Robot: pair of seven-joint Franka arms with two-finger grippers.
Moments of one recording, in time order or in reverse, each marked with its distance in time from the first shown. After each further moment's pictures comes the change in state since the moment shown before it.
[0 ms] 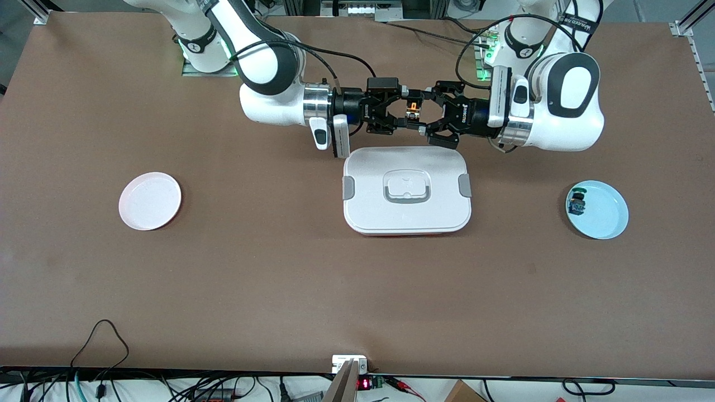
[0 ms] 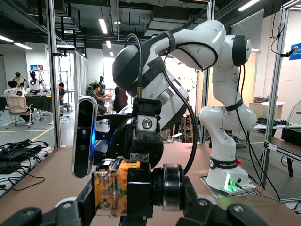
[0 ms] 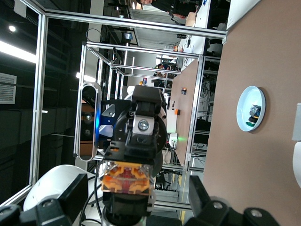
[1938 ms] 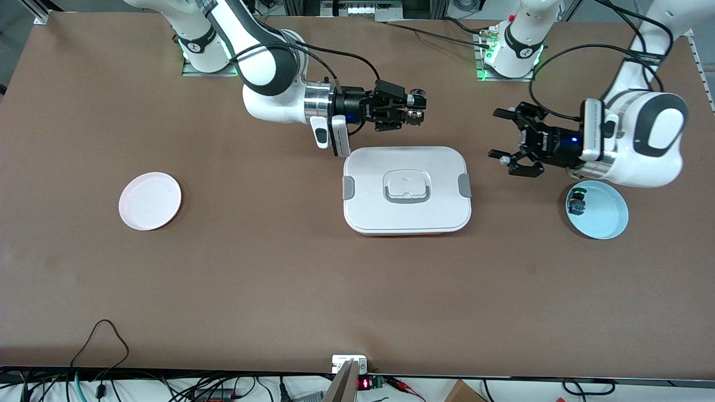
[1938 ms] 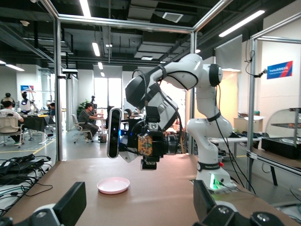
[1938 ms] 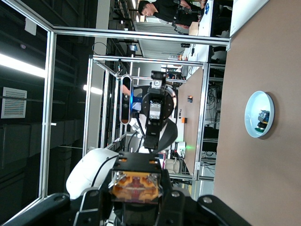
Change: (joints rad) left arm 0.311 0.235 0.018 0.183 0.322 -0.290 -0.017; right arm 0.015 -0.001 -0.006 -0.001 0.086 0.009 -0.013
